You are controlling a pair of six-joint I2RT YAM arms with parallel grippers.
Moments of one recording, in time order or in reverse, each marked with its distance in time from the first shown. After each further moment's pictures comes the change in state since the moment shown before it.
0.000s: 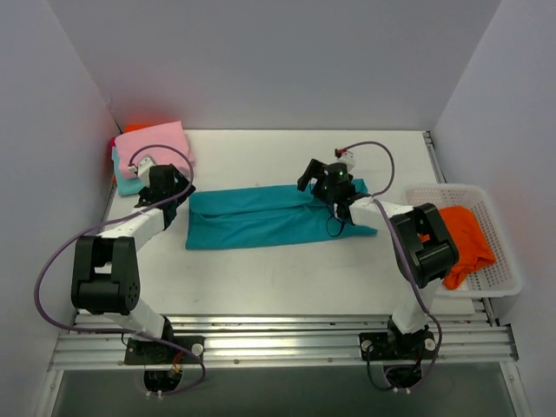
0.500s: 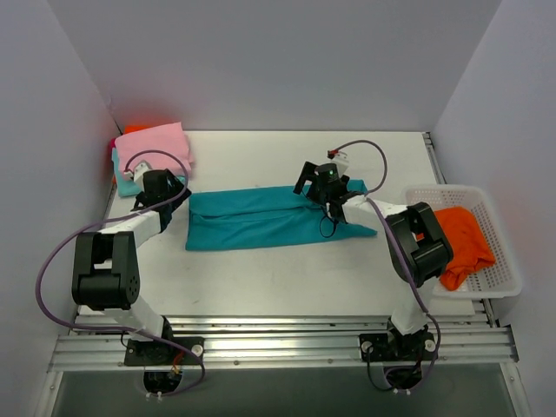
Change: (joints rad) left arm 0.059 0.053 -0.034 0.087 0.086 0.014; right arm 0.073 0.050 0.072 -0.119 0.101 -0.018
